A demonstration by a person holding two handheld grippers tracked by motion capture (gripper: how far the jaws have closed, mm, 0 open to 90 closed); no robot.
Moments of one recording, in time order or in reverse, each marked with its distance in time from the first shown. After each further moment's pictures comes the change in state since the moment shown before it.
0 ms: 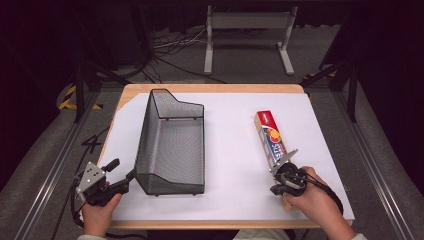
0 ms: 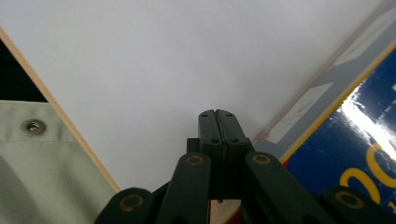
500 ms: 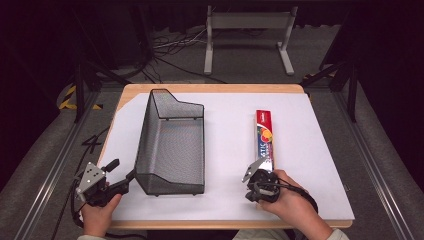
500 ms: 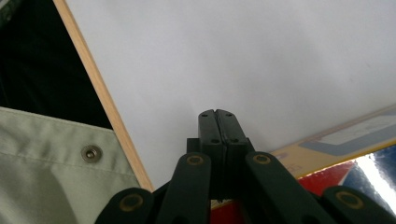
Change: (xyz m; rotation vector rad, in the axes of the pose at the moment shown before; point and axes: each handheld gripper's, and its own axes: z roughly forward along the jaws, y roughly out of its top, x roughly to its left) left arm -0.001 0.000 -0.001 0.000 0.002 0.006; right arm 0.051 0.043 0.018 -0.007 0.082 -0.192
